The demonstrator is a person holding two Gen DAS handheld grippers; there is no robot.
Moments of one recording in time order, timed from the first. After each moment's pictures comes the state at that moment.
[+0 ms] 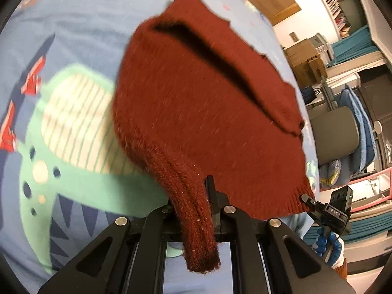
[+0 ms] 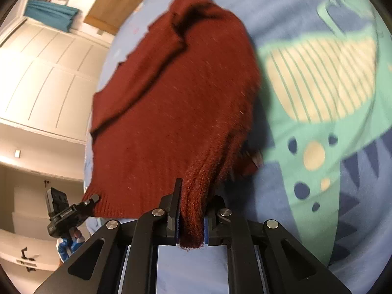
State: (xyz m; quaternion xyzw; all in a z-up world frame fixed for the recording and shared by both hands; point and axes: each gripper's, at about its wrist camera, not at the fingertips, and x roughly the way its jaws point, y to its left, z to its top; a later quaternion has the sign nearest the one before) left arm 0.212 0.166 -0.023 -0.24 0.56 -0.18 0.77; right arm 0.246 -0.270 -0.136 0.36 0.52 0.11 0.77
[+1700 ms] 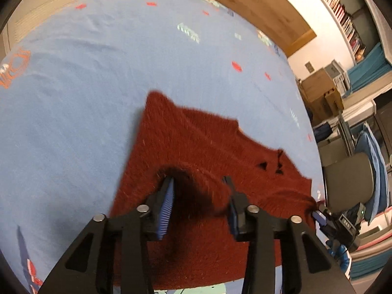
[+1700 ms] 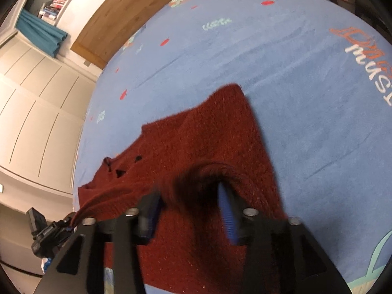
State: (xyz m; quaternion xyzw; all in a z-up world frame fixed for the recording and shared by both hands) left arm 0.427 0.162 0.015 -0.23 0.51 -0.11 0.82; right arm 0.492 -0.318 -0.094 0.33 0.47 0.02 0.82
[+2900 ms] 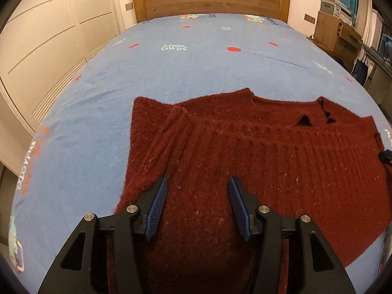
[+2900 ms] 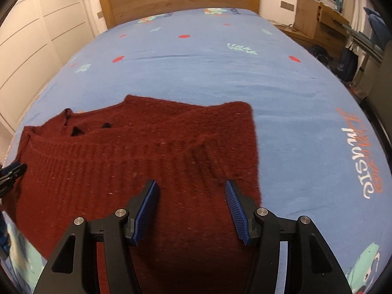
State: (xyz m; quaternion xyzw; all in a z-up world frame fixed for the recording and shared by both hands) left arm 0.398 0.071 -0.042 0.06 0.46 -0.03 0.89; right arm 0.503 -0.262 -0.117 0.05 0.47 -0.02 0.88
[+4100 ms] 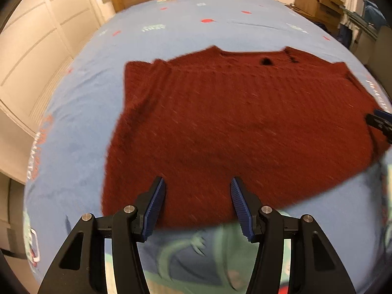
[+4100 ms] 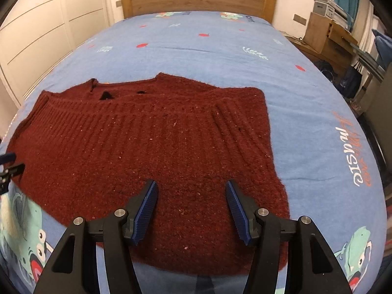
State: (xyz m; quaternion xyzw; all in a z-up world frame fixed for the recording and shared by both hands) left arm 0.330 0.052 -0.040 0.11 0.52 -0.08 0.84; right arm 0.446 -0.214 -0.107 0.00 0.47 0.00 0.88
